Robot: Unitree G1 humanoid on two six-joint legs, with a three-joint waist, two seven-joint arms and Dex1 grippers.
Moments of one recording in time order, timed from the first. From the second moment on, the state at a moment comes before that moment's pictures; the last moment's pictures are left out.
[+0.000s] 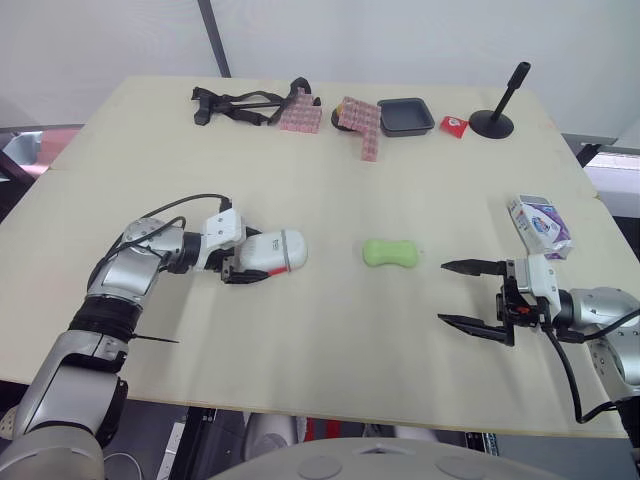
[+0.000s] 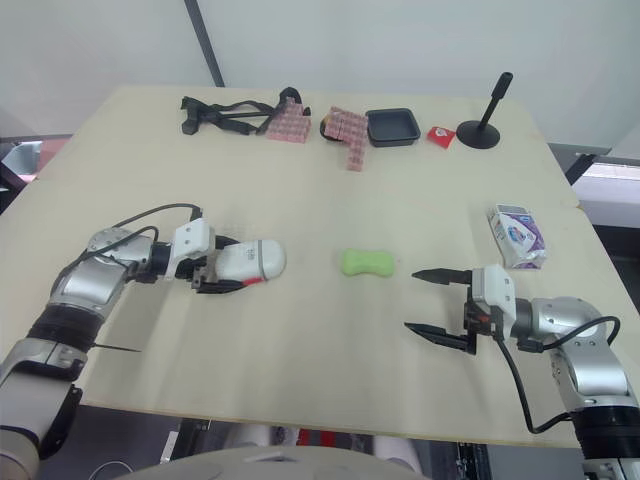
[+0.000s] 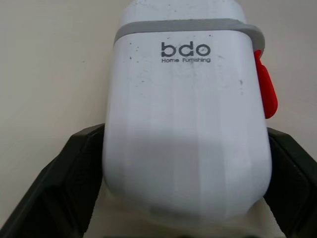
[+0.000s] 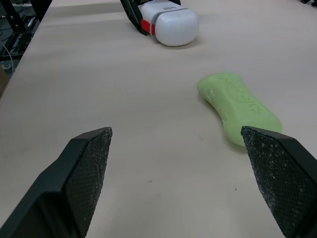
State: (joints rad) left arm -0.51 0.65 -0.19 0.45 -0.12 -0.07 -1.28; right arm 0.02 -0.68 -0.11 0.01 0.48 -0.09 1.34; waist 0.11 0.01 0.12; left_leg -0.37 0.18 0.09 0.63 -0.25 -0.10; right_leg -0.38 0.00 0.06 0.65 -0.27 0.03
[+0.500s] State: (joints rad) left arm -0.51 0.65 -0.19 0.45 -0.12 -0.14 -1.29; right arm -0.01 -0.69 -0.11 -0.01 0.50 -0.02 1.32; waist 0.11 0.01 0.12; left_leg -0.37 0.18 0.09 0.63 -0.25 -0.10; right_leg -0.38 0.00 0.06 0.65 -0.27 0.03
